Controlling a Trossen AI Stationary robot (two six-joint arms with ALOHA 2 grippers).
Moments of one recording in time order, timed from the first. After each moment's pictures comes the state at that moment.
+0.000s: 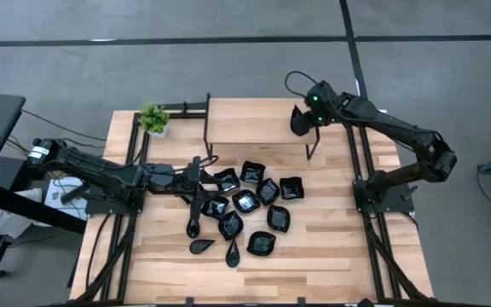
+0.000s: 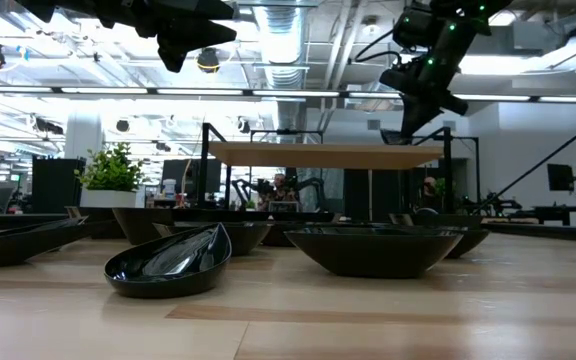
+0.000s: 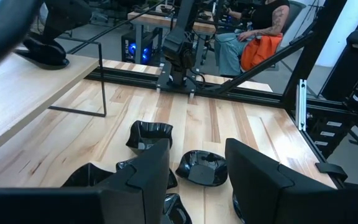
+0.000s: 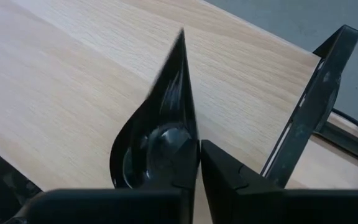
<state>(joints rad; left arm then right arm) -0.22 1.24 0.57 0.32 -0.24 -0.14 -0.69 1.30 1.13 -0.75 0.12 0.29</state>
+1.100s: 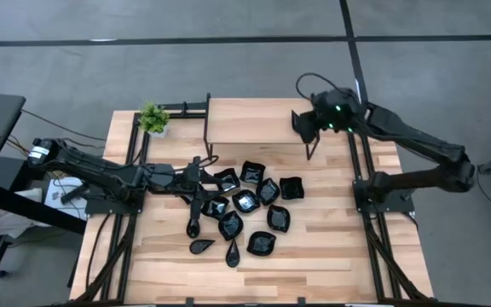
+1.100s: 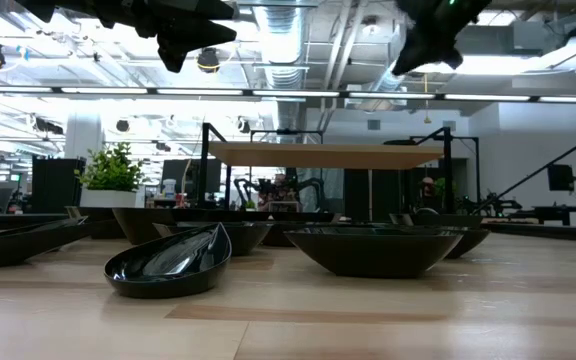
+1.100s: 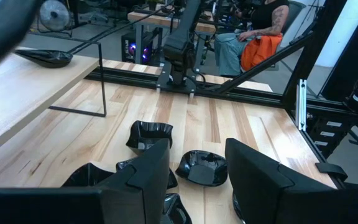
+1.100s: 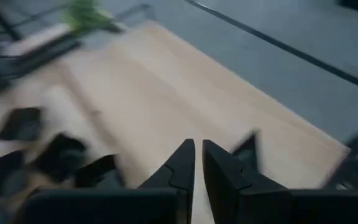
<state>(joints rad) -0.22 1.24 0.57 0.32 -0.24 -0.14 -0.46 1.04 1.13 -0.65 0.14 0.20</state>
